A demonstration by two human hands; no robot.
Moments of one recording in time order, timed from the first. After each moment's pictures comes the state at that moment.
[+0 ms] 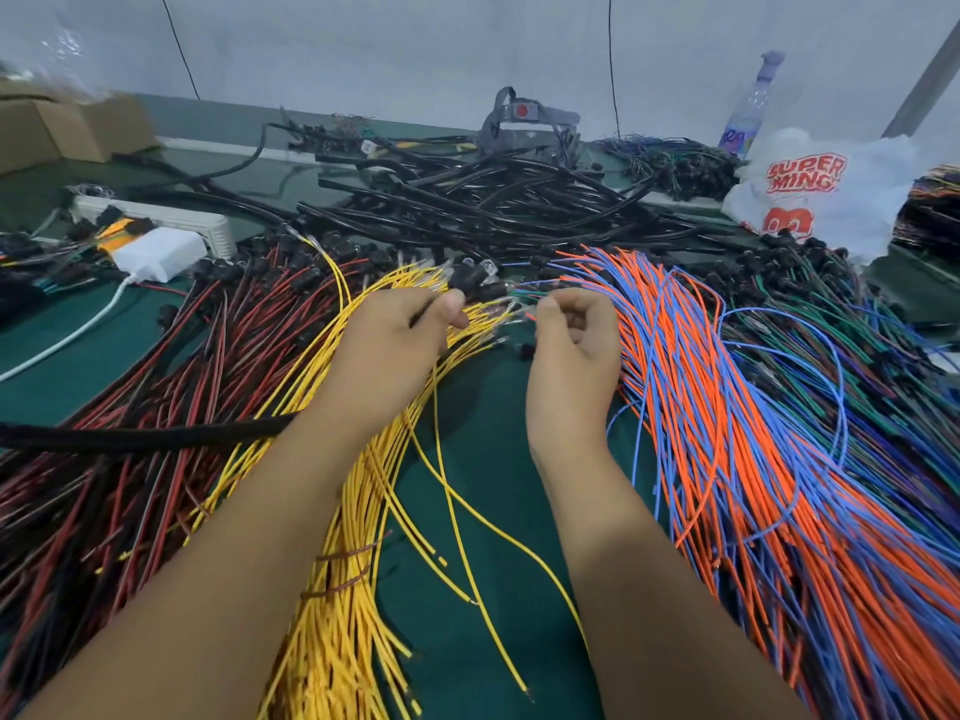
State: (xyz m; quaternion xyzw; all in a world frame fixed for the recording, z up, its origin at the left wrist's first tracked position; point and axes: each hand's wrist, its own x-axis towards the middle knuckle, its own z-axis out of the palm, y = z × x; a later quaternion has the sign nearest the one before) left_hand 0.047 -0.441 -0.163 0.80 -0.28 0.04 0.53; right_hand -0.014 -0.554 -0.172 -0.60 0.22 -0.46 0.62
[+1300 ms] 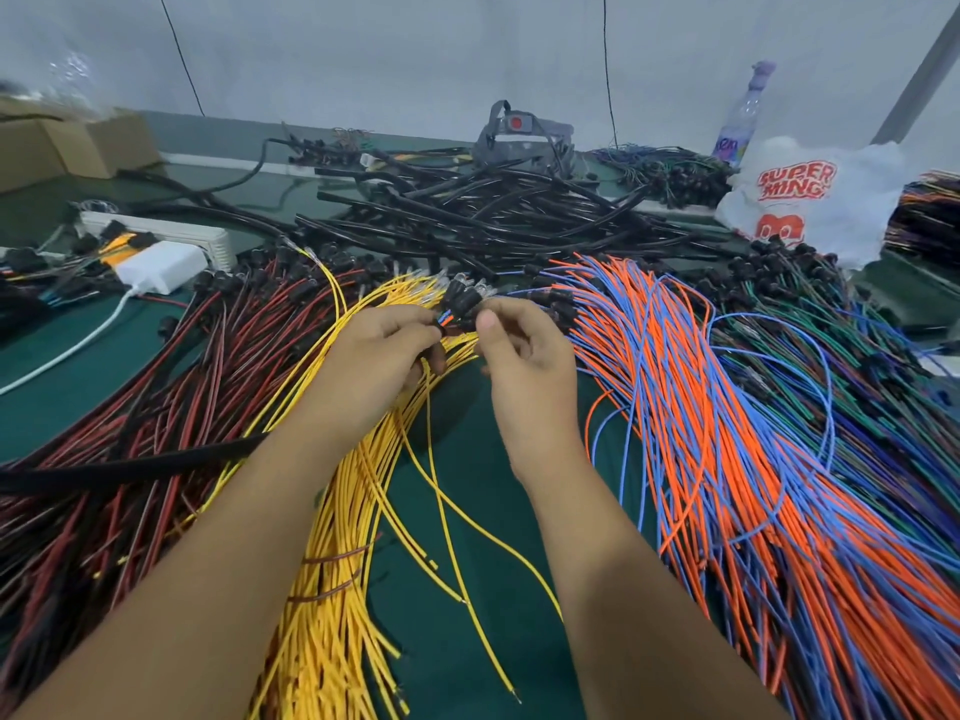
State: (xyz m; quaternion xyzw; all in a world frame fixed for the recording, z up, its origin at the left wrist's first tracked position) left_hand 0.041 -0.433 -0.160 0.76 -0.26 -0.06 0.59; right_hand -0.021 -0.545 -0.174 -0.69 0.11 -0.35 0.63
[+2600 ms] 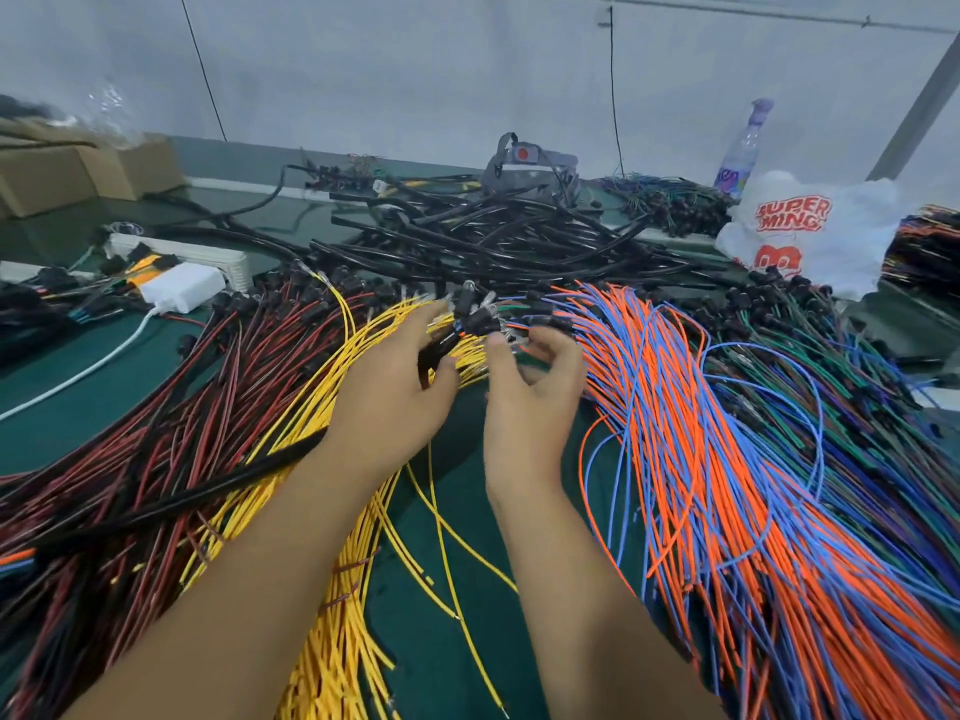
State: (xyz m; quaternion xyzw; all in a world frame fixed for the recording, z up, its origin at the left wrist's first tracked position) left_hand 0.038 -0.444 -0.174 0.83 -0.32 0.19 0.41; right_hand -0.016 -0.535 -0.174 -0.58 0.20 -0.44 0.66
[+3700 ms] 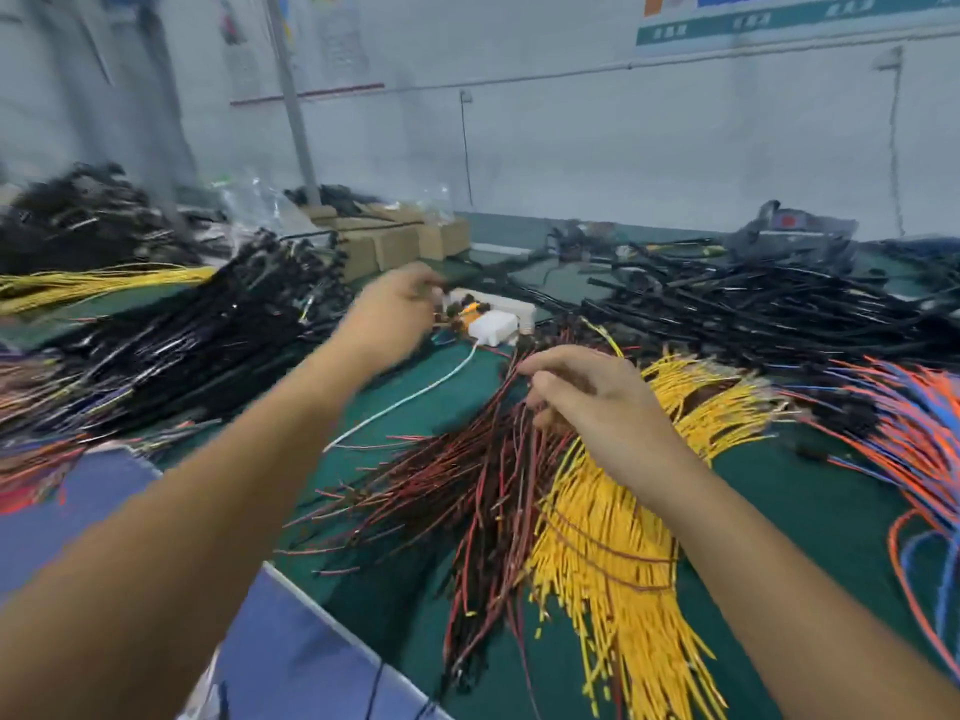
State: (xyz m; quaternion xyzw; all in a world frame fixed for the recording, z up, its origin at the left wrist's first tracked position) left_hand 0.084 -0.202 -0.072 0.89 -0.10 0.18 0.41; right_hand -0.016 -0.408 -0.112 -0.81 -0.14 -0.10 0.57
